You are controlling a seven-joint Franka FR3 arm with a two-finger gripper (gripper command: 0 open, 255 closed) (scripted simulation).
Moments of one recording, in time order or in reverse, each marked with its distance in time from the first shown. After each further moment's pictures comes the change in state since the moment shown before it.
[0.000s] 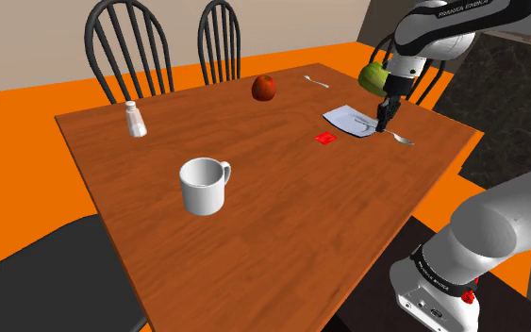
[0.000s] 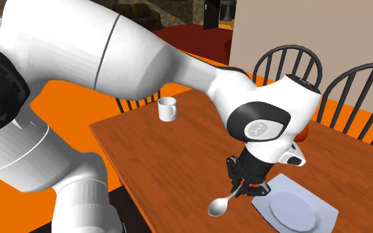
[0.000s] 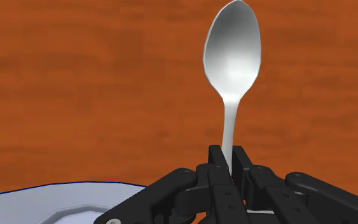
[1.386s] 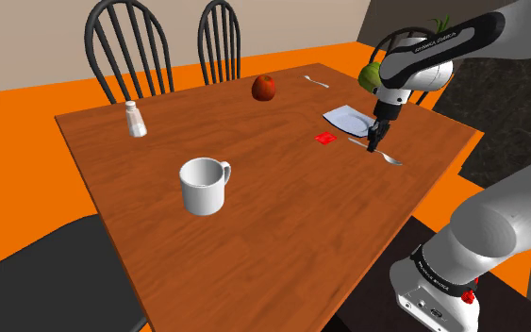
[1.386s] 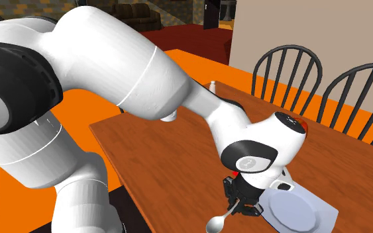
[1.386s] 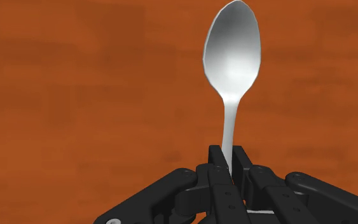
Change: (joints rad) arm -0.001 0.103 -0.022 -0.127 0.014 0.227 -0.037
